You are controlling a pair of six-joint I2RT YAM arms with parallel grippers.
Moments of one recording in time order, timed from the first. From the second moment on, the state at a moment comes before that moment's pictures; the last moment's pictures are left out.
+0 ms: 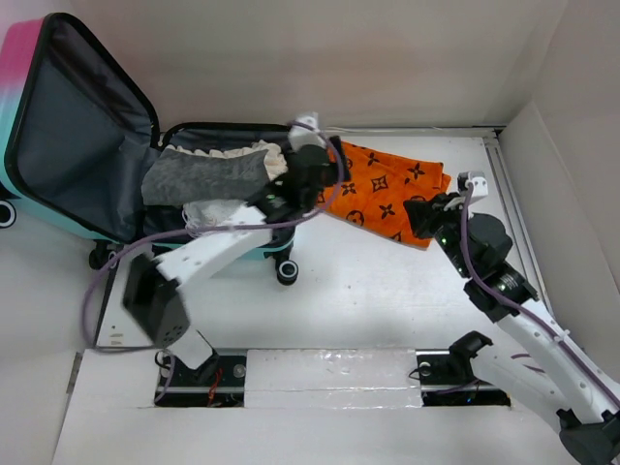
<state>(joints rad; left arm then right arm) -0.76 1.49 1.38 -0.09 -0.47 -0.52 0.53 0.75 0.77 -0.05 0.16 0.37</state>
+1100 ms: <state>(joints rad) -0.92 2.41 1.90 -0.11 -0.20 -0.75 0.53 0.53 0.71 -0.17 0.29 0.42</state>
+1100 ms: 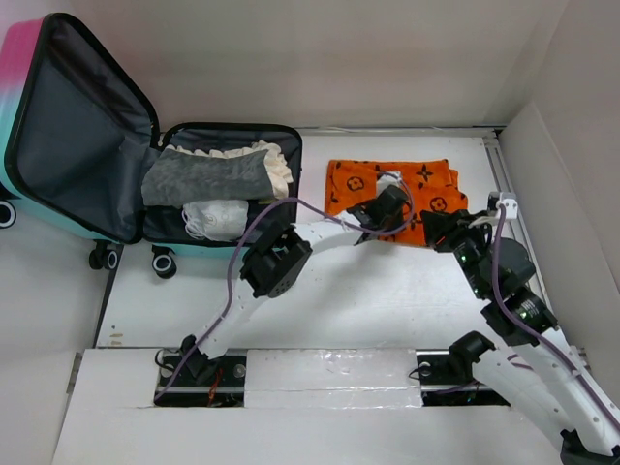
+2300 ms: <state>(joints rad) -0.91 1.84 1.06 -0.05 -0.36 -1.09 0.53 0.60 0.71 -0.16 0.16 0.40</state>
